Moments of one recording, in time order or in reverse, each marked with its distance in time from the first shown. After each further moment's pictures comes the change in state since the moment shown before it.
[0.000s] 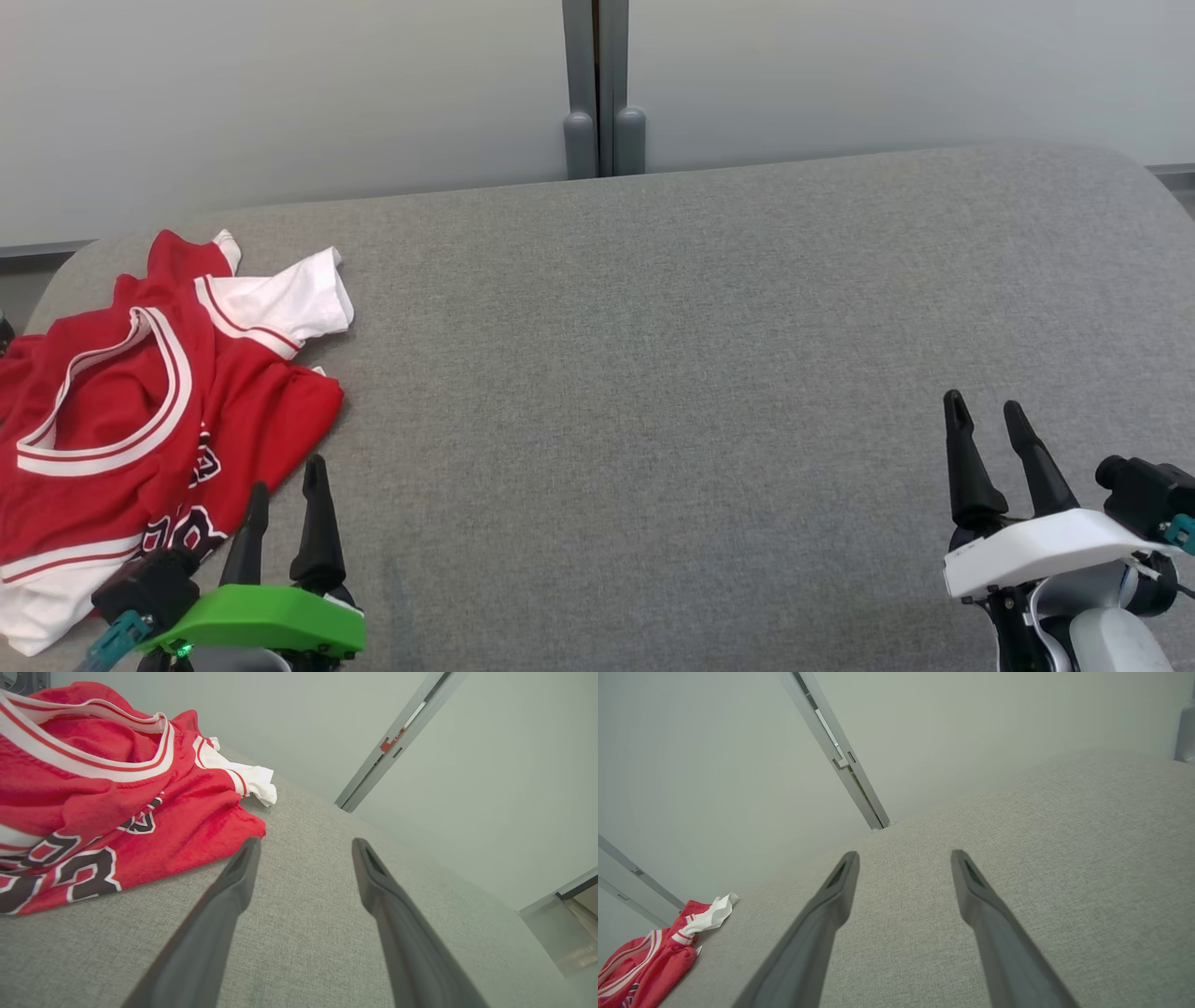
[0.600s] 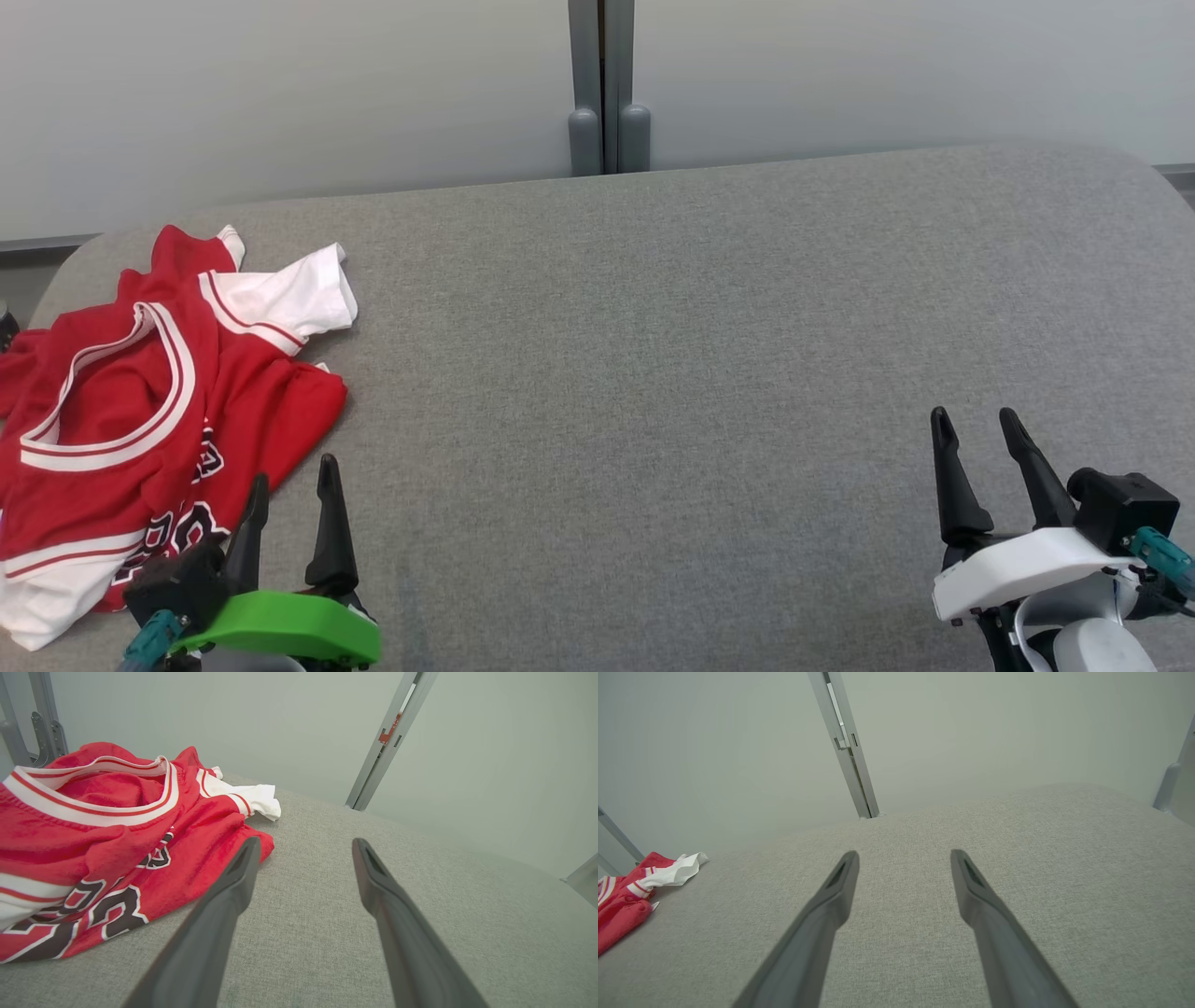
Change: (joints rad) left arm 0.014 0.001 -0.015 -0.019 0.212 0.008 -0.046; right arm 0.015 -0.006 0.011 0.017 -0.209 0.000 -0.046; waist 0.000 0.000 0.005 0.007
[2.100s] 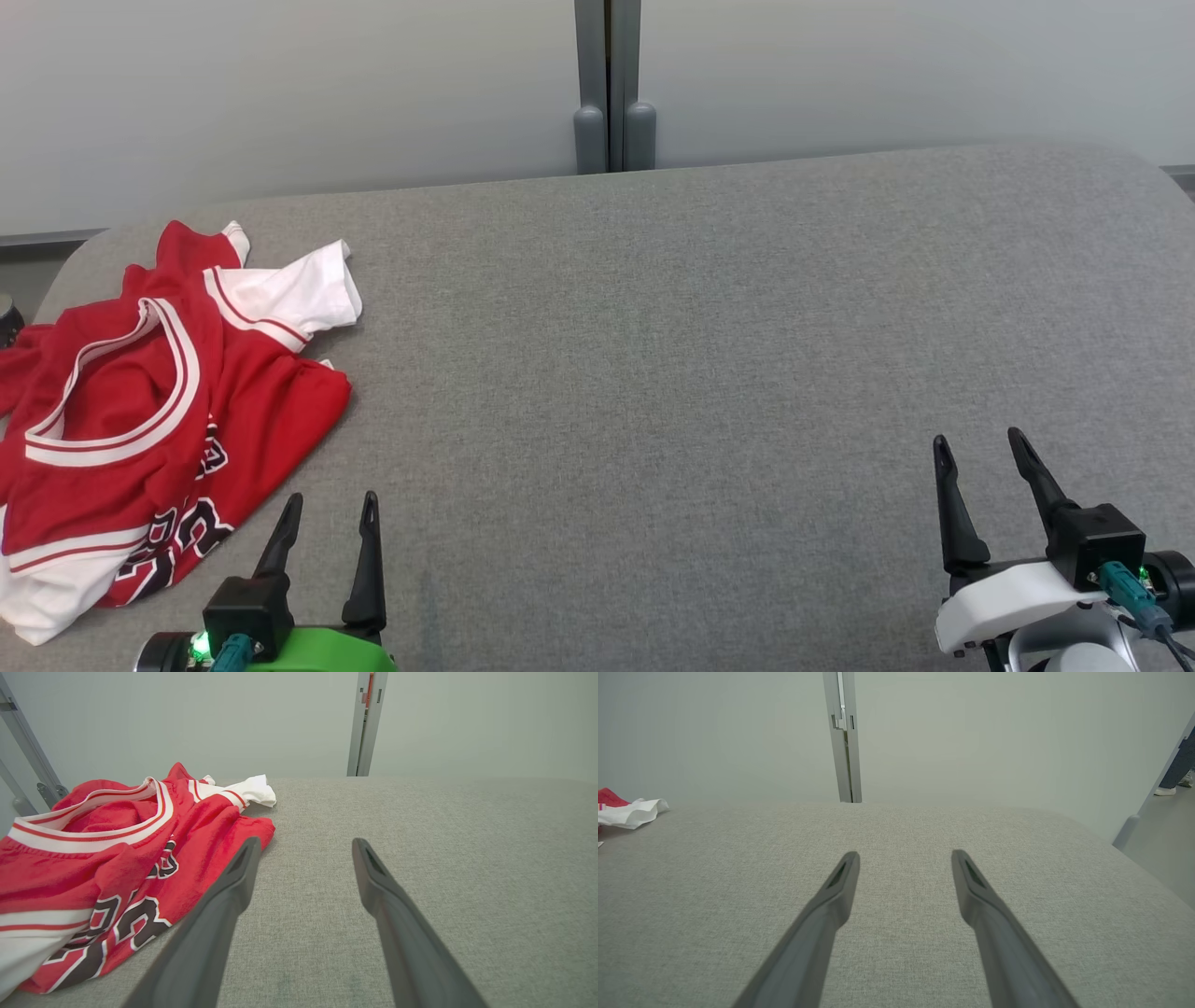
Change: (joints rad) left arm 0.018 0.002 -0.014 0.086 0.305 -0.044 -0.091; right arm 0.030 0.028 -0.050 0.040 -0.268 0.000 -0.091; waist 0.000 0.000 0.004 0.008
